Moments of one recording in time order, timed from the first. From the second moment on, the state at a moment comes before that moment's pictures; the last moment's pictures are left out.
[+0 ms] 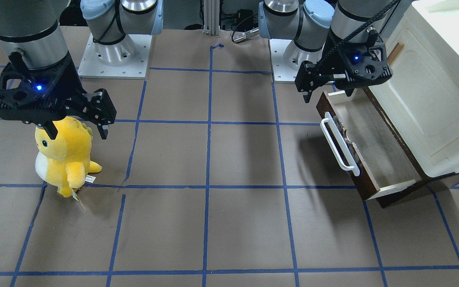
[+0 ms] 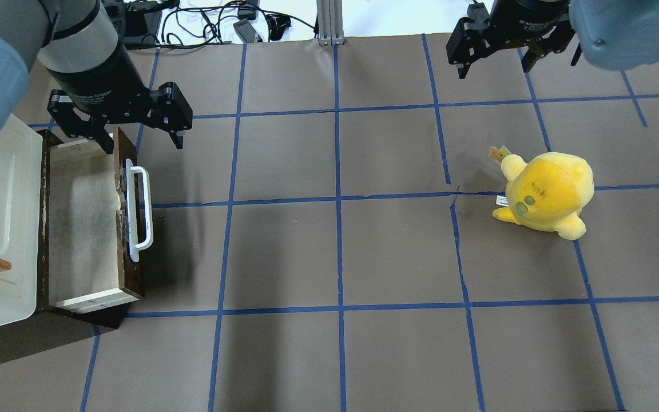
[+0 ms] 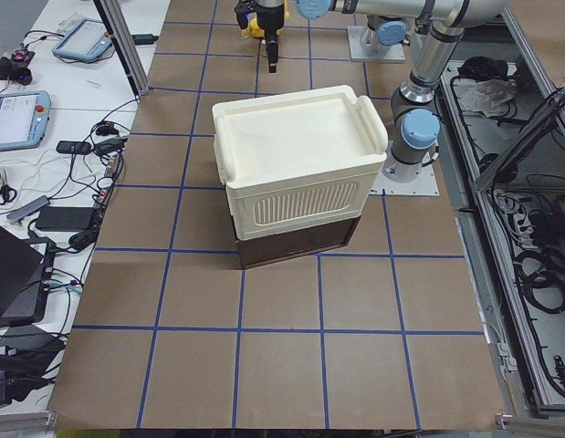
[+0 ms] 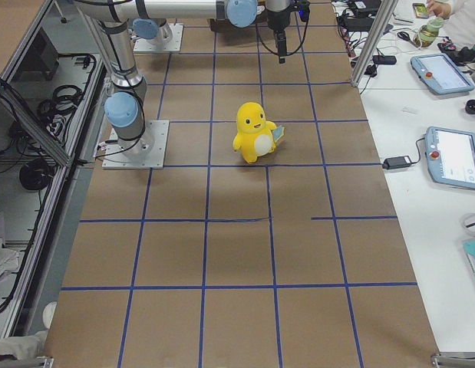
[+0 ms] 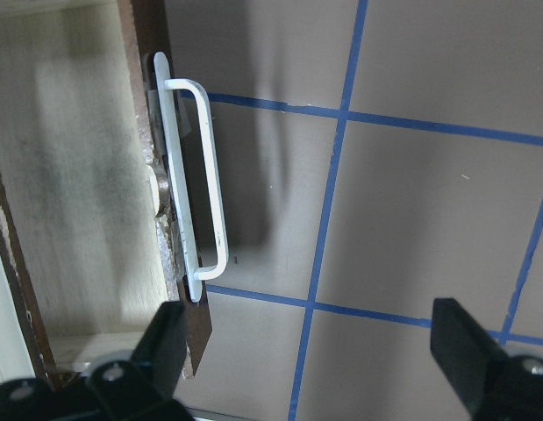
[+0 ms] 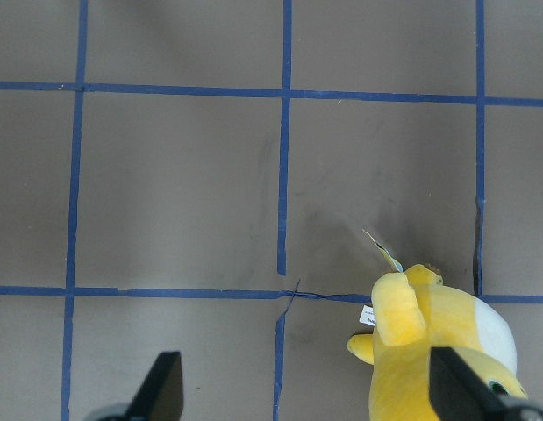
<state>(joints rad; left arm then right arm) -1.60 -1.56 -1.55 -1.62 1.63 -0.10 1.59 -1.46 1.47 -1.77 -1.60 -0.02</state>
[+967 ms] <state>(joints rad) -1.60 -1.55 -1.56 -1.60 1.57 -0.05 1.59 -1.46 1.47 -1.77 -1.60 -0.02</state>
